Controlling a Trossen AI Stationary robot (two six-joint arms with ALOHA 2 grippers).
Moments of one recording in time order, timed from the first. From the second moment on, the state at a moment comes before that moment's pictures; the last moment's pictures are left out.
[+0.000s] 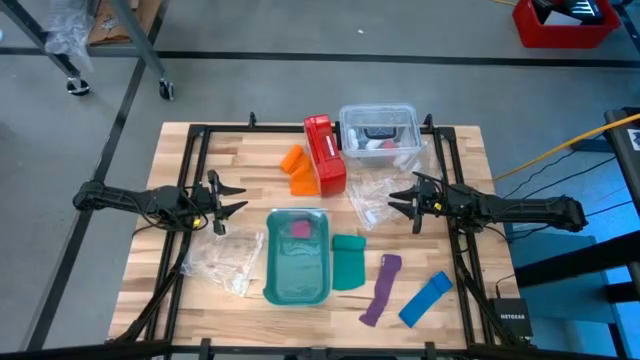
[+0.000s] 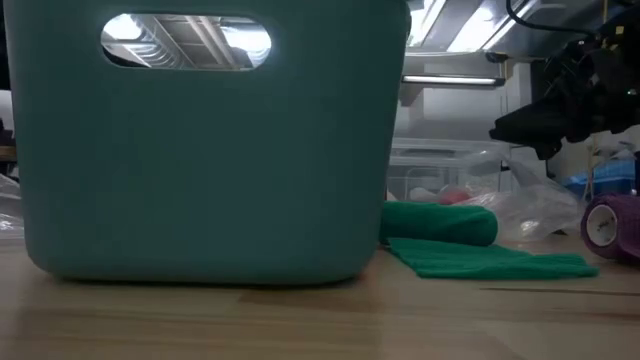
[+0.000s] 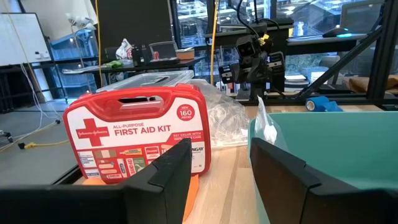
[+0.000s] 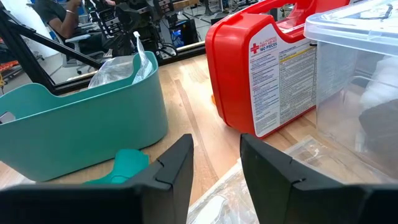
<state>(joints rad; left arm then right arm) -0.18 0.04 0.01 0.06 -0.44 0.10 -0.06 0.23 0.01 0.04 0.12 0.22</state>
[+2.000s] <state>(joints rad) -0.18 0.04 0.01 0.26 -0.44 0.06 -0.06 0.23 0.01 0.05 0.11 0.24</state>
